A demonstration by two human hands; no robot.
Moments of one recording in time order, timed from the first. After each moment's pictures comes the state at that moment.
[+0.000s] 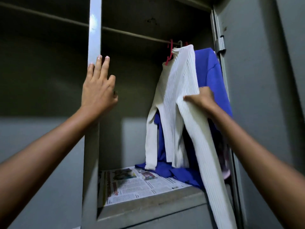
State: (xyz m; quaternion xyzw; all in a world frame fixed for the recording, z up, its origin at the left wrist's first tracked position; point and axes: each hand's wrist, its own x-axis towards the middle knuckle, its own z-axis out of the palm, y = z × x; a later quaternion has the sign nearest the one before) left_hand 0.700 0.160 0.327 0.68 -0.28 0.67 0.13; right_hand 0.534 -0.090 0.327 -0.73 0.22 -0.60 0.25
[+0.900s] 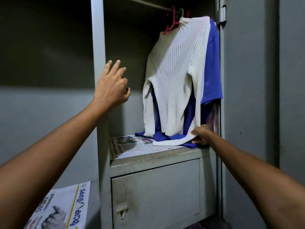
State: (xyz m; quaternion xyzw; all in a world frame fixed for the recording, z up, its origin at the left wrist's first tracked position) left_hand 0.691 0.160 0.266 0.69 -0.39 0.61 0.05; right_hand 0.544 -0.121 0.145 -0.67 0.39 -0.37 0.52
